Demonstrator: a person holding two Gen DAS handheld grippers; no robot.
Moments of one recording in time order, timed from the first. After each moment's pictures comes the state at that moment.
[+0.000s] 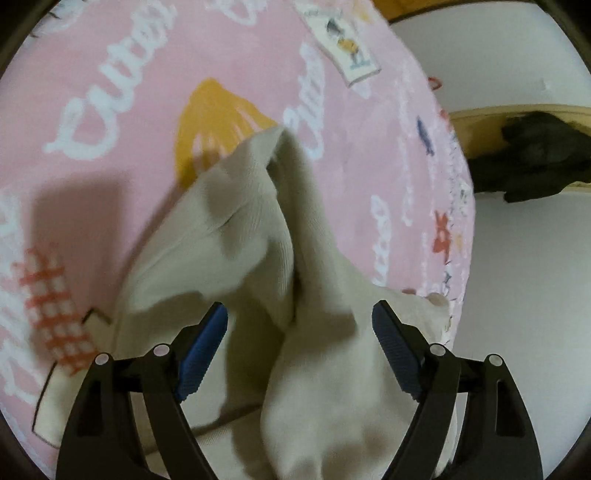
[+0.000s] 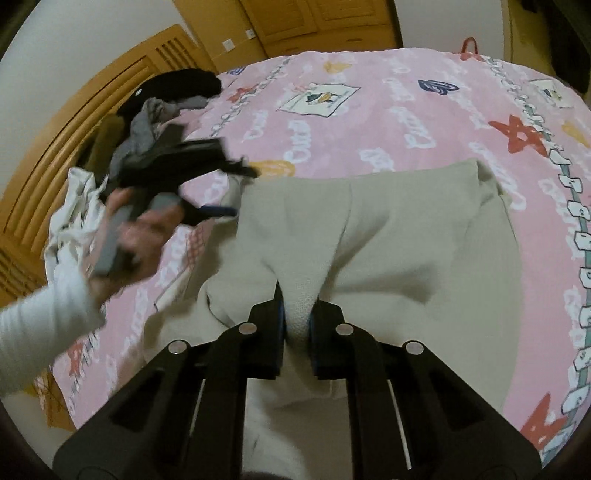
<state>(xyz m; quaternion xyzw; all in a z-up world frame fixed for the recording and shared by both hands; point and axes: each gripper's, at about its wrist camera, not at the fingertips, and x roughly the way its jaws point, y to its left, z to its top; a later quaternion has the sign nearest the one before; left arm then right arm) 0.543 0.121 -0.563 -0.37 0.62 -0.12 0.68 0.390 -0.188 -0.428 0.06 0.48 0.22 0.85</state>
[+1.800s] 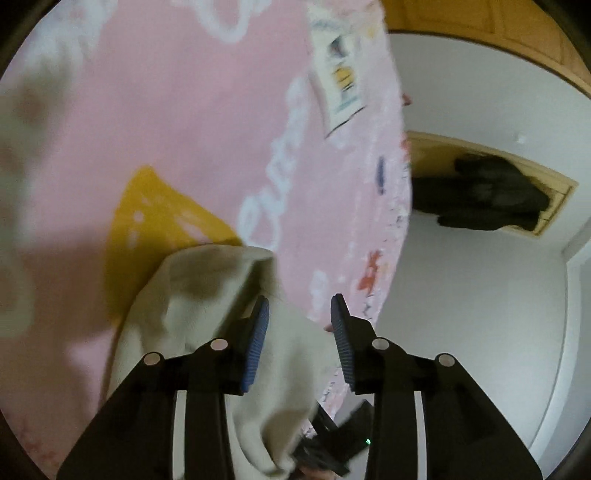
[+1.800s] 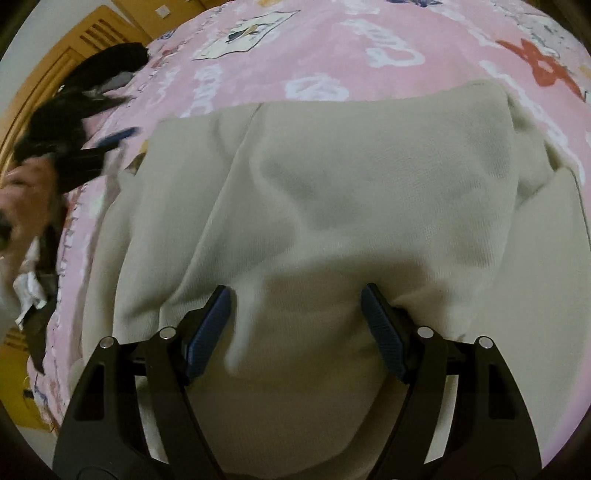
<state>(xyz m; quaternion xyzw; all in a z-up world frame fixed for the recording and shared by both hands) 0.634 0.182 -0.582 -0.52 0.58 -0.21 0.60 0.514 -0.216 -0.554 0.10 0.57 0.15 0.80</state>
